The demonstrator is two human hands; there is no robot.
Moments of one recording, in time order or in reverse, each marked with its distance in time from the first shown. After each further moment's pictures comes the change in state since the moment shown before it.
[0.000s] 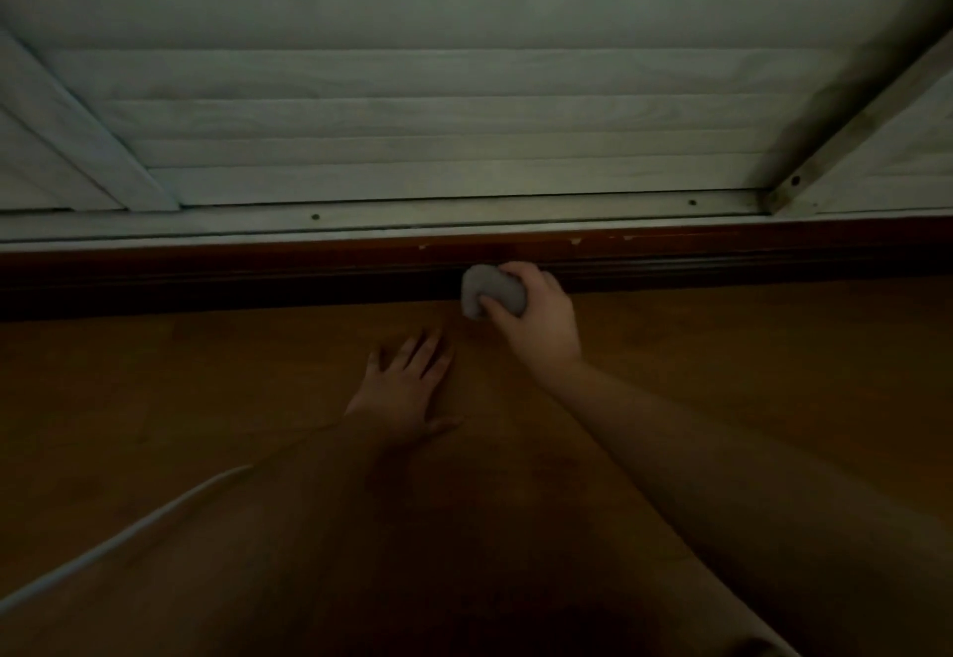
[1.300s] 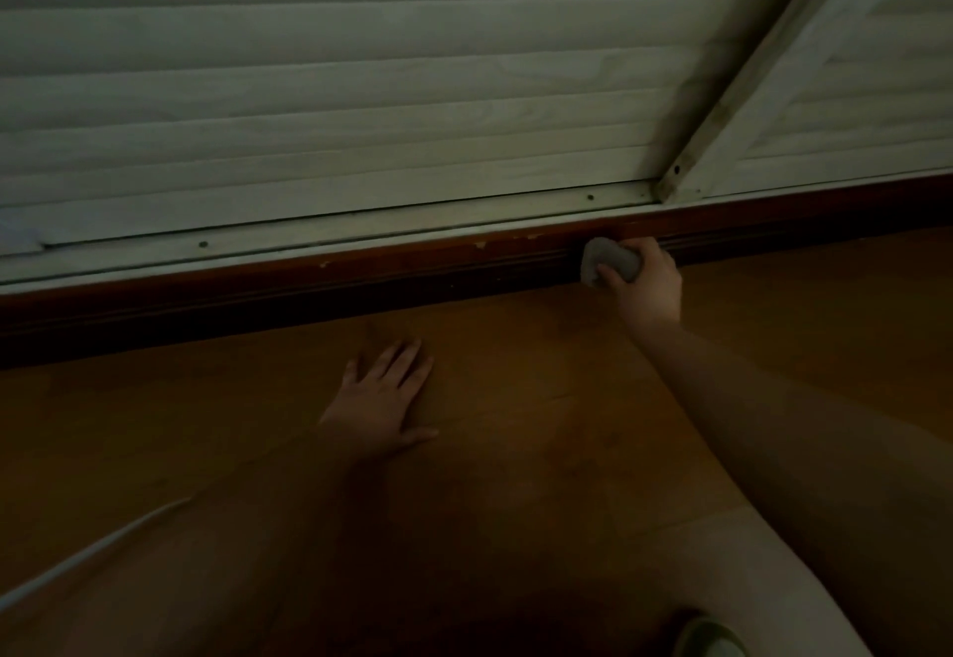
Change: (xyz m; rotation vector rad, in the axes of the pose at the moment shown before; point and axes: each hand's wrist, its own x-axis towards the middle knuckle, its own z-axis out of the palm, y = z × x) left_hand 0.035 0.050 -0.013 0.072 -0.051 0.118; right_hand 0.017 0.117 -0.169 -0.123 0.301 0.310
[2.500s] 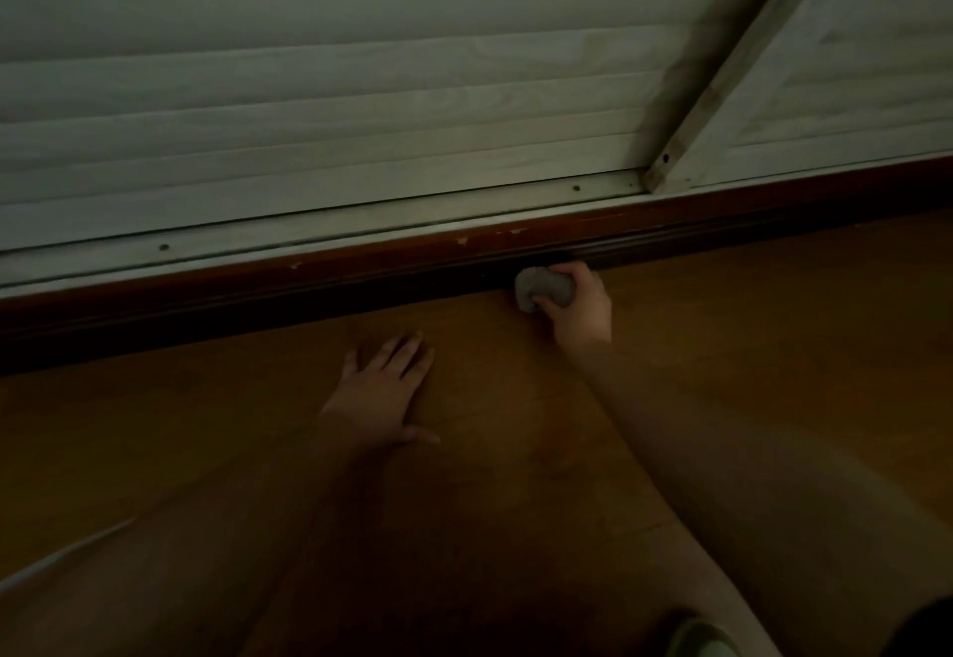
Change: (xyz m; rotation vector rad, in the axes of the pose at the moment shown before) left_hand 0.026 0.012 -0.012 -0.018 -0.046 0.028; right_hand -0.020 0.012 0.063 0.129 -0.110 -0.009
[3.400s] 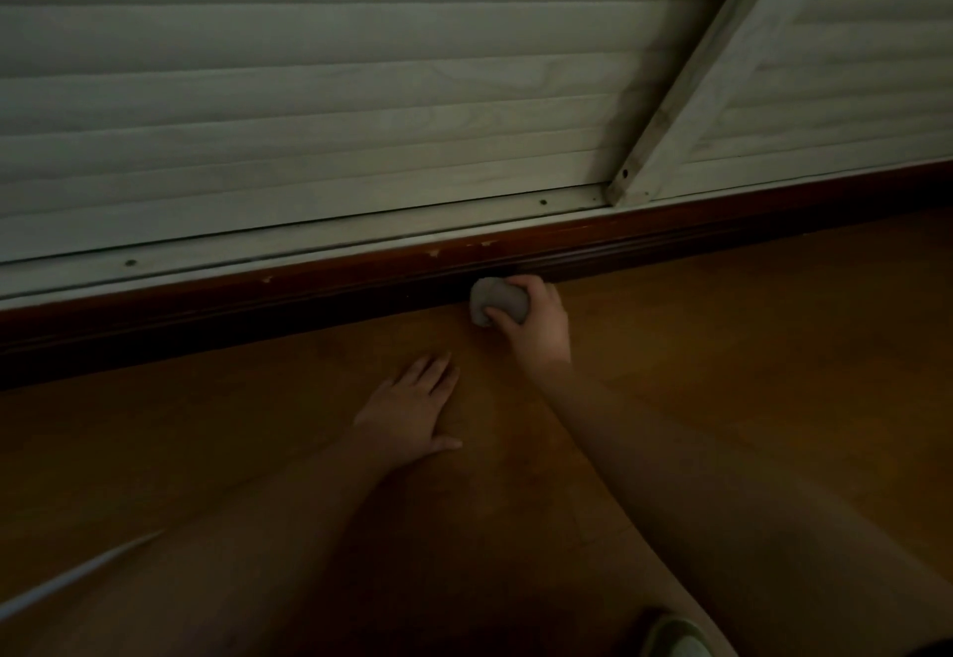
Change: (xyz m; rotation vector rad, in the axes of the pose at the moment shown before) left_hand 0.021 0.055 -0.004 -0.006 0.036 0.127; right_hand -0.023 -0.023 0.001 -0.018 -0.019 -0.111
